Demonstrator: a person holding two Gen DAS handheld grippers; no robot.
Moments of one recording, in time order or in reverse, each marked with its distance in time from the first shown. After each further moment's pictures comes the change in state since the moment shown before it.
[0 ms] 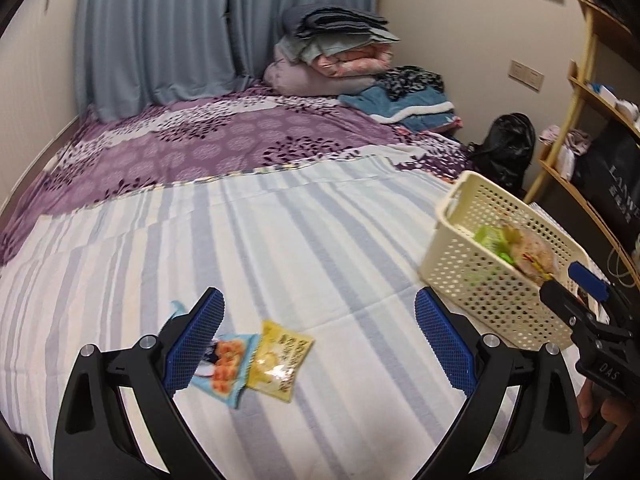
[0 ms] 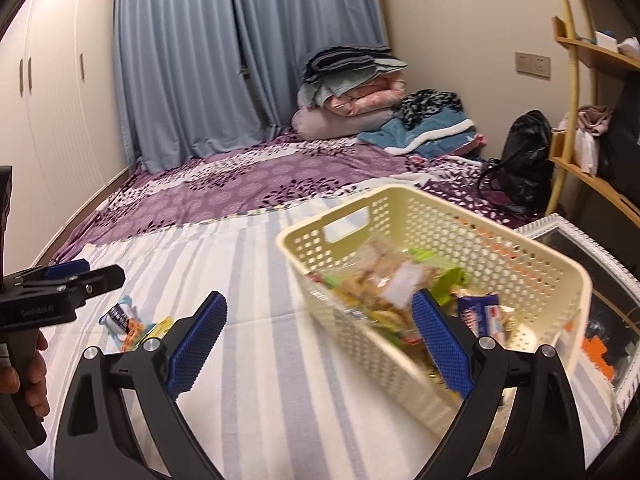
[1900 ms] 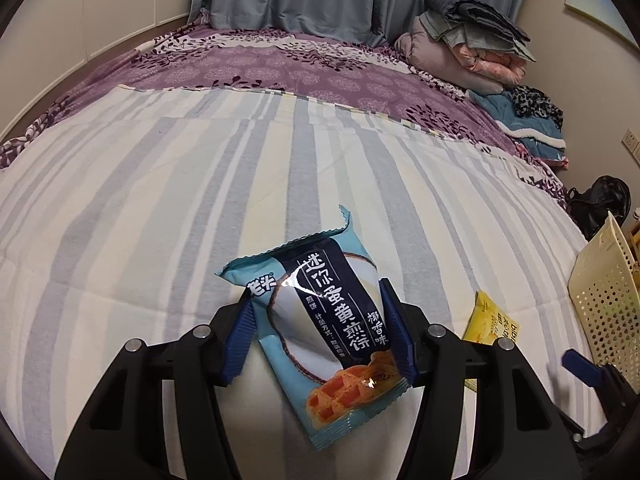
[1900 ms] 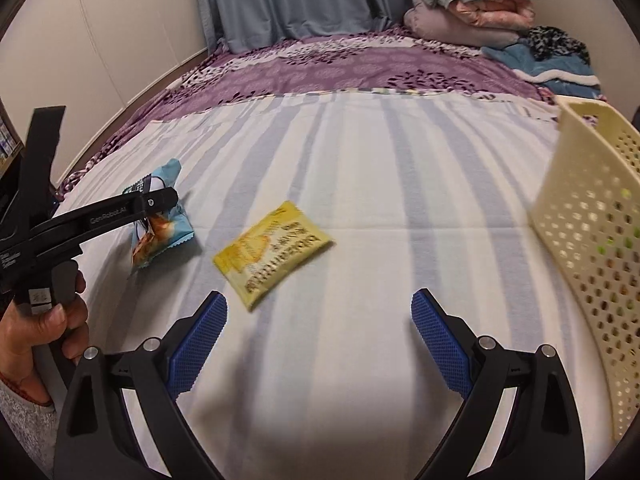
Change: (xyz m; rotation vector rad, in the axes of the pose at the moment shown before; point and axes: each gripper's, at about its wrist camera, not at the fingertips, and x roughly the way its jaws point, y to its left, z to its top) left arm 0.063 0.167 -0.073 -0.351 0.101 0.197; right arm 0.118 0.151 -0.064 -0.181 0.389 0.271
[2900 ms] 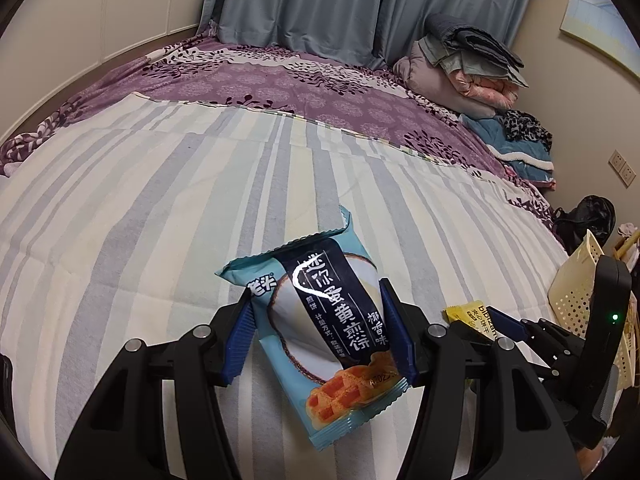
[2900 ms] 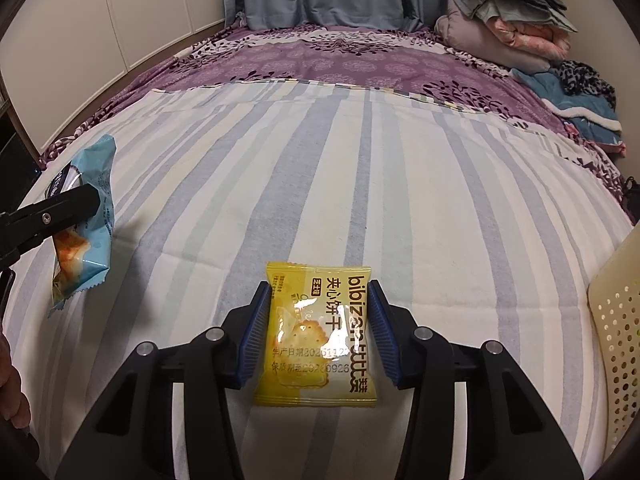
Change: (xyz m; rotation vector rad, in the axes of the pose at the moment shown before) left arm -0.039 0.036 -0.002 -0.030 -0.060 -0.045; right arm 0.050 0.043 0.032 -0.118 0.024 -0.079
